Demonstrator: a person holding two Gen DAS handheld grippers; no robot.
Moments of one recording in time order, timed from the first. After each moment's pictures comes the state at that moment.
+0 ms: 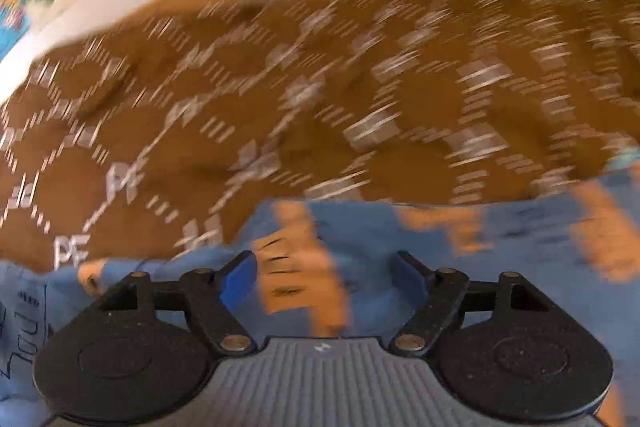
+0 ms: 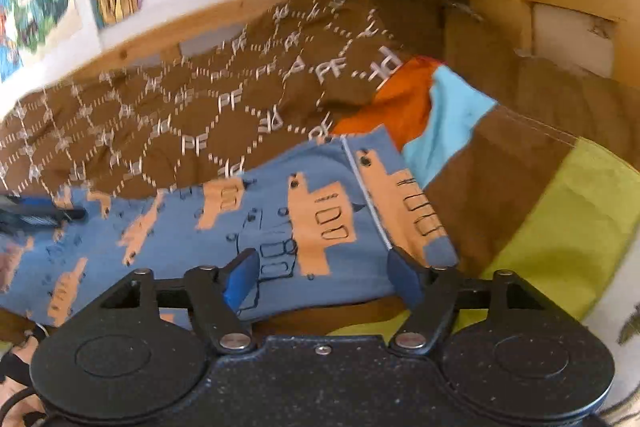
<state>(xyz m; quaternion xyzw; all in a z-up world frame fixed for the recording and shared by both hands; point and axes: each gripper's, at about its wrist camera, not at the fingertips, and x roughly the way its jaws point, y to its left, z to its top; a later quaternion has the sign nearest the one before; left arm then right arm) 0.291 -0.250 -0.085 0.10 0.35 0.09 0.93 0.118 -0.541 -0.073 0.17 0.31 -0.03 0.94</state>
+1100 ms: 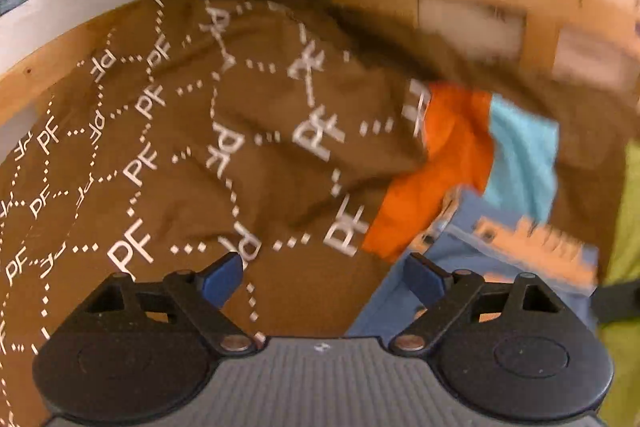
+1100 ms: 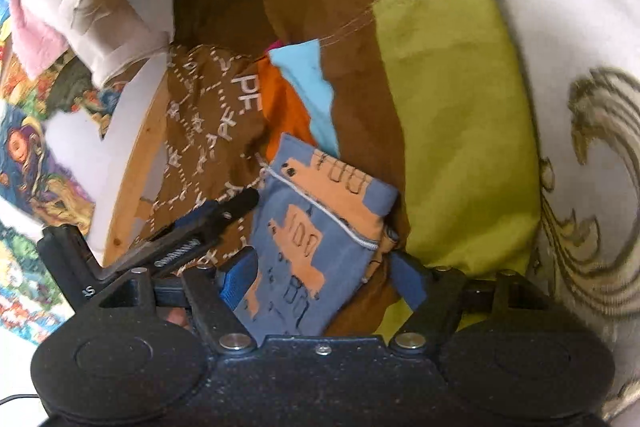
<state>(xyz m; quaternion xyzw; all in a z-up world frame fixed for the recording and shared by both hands) 0.366 -0.495 -0.068 0.22 0.30 -0.31 0.87 0.099 -0.596 -0.099 0.56 0.28 -0.10 0.78</state>
